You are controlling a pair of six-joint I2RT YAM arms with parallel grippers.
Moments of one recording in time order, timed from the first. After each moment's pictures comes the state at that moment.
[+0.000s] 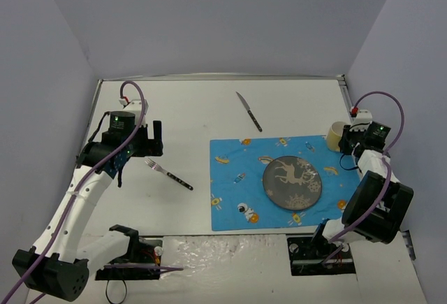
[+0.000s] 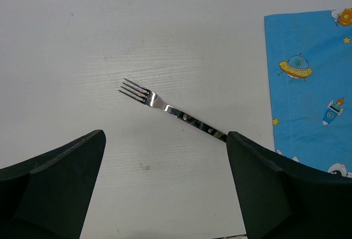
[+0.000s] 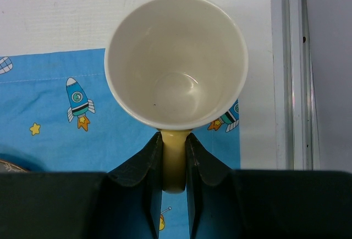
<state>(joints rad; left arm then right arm) -0.27 1.02 1.10 -0.81 -0.06 -0.19 -0.50 1.42 0.75 -0.05 -0.37 -0.33</state>
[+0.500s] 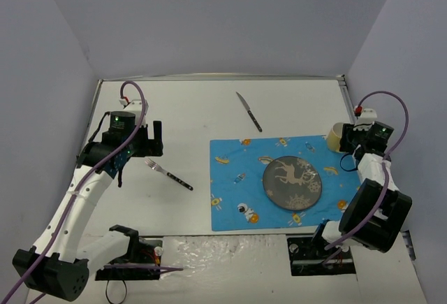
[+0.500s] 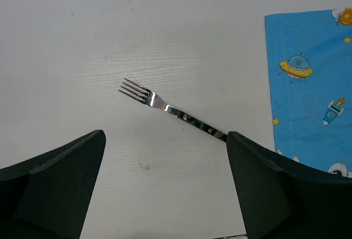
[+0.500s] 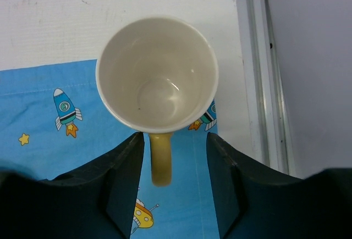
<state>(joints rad) -0.27 1.02 1.10 -0.81 -0.06 -0.19 -0.51 1.34 0.73 -0.02 -0.31 -0.31</state>
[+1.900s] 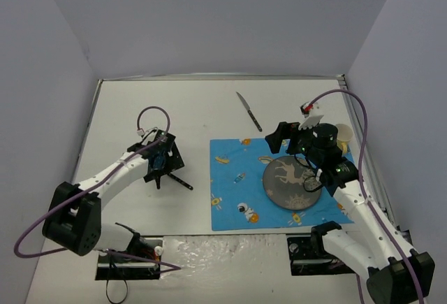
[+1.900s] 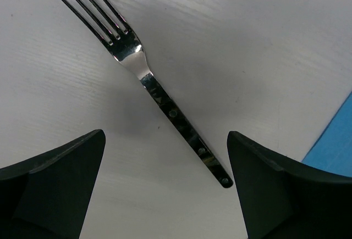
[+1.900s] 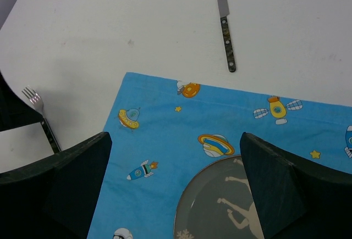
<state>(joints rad) -0.43 1.34 0.83 -0.64 -0.26 -0.80 0.29 0.90 0.71 -0.17 -0.18 0.27</state>
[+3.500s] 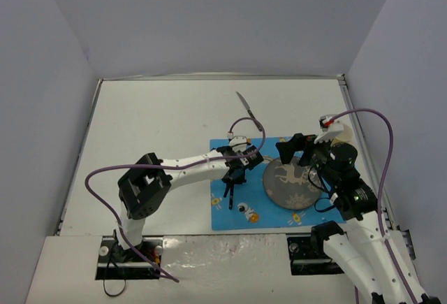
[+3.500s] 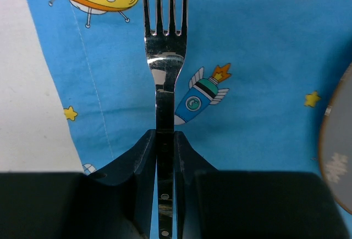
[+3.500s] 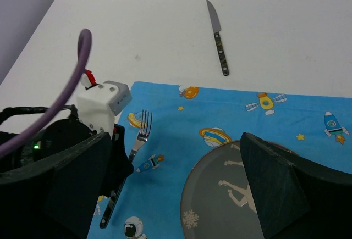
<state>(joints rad) -1.05 1.91 1.43 -0.76 -0.36 -0.93 0.29 0.61 0.68 -0.31 -0.13 0.31</state>
